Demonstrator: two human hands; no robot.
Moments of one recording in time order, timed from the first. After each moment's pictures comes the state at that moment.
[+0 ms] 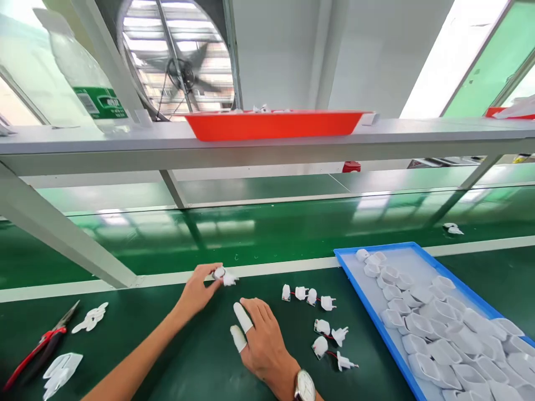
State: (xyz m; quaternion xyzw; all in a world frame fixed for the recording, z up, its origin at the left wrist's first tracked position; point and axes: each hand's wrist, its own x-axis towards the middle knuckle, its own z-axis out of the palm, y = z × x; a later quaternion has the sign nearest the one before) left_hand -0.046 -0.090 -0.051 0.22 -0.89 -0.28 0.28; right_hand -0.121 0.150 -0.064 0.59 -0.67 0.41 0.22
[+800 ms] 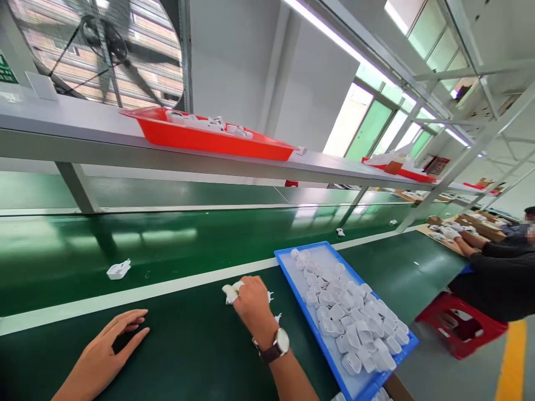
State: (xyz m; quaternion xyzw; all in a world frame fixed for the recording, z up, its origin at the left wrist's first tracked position) left_hand 0.000 -0.074 -0.104 0.20 -0.87 -0.34 0.30; right_hand -0.225 0.195 -0.039 0.44 -0.86 0.15 0.19
